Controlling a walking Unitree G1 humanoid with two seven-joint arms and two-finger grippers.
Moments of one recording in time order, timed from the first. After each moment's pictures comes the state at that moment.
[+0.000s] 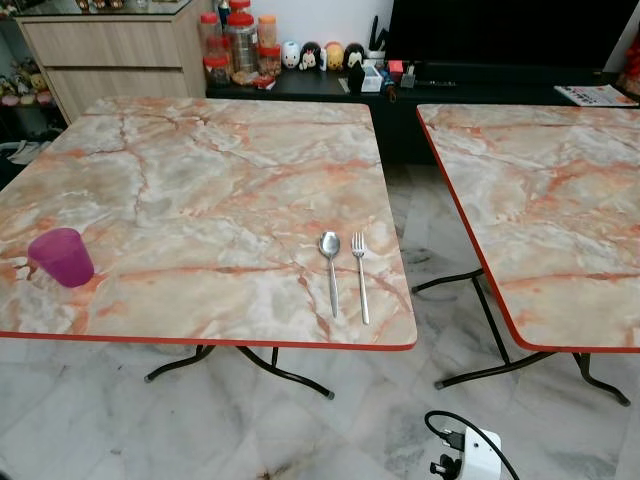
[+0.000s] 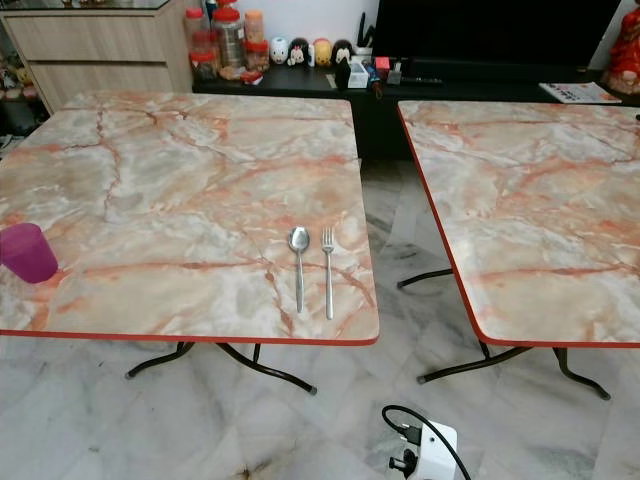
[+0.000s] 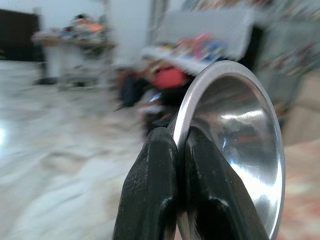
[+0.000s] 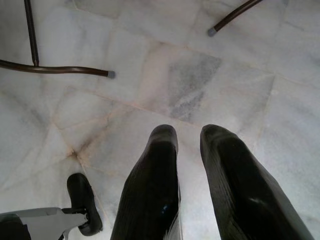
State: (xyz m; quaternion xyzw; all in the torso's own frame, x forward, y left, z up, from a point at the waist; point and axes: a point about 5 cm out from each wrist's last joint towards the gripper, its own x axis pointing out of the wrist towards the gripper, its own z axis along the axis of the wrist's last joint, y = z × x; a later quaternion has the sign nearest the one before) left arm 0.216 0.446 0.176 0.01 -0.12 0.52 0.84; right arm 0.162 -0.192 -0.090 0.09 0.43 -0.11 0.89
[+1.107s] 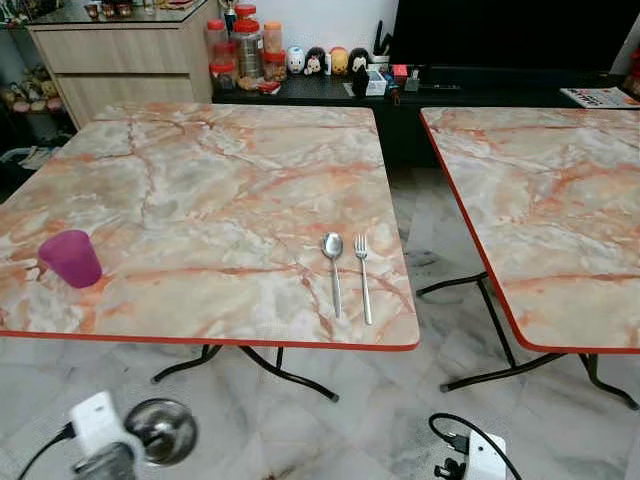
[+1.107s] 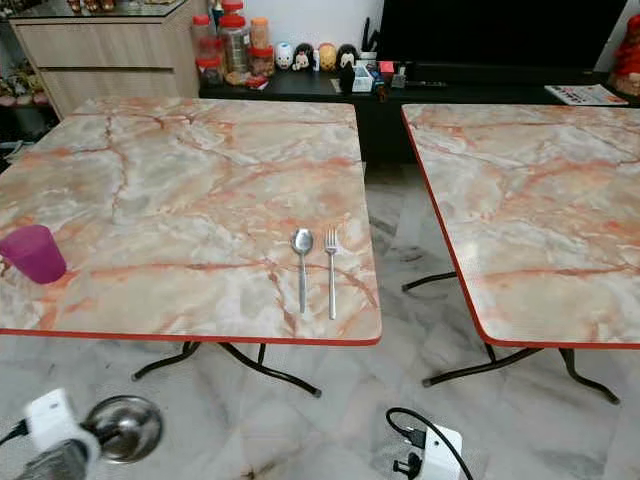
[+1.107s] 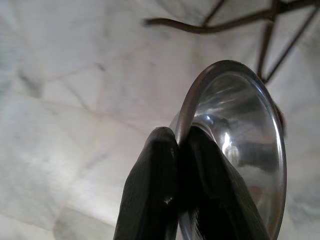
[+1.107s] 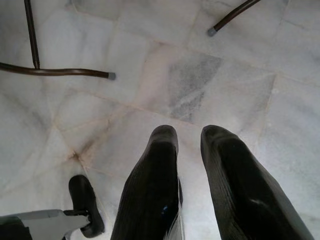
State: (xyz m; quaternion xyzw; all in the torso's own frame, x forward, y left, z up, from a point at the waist) left arm 0.214 0.277 -0.045 -0.15 0.37 0.24 0.88; right arm 0.160 -0.196 -0.091 0.09 0.43 -0.12 0.89
